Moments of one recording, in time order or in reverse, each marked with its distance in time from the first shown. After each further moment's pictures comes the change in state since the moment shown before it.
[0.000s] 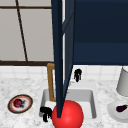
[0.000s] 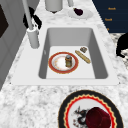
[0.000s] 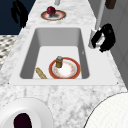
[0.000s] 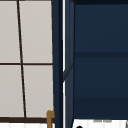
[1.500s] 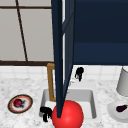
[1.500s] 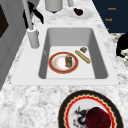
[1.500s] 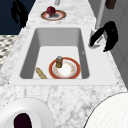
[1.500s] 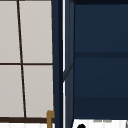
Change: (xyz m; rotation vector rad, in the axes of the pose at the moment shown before) left hand 0.000 0.000 0.000 0.000 0.000 0.000; right hand -0.023 -0.014 0.020 0.018 -0.100 -0.013
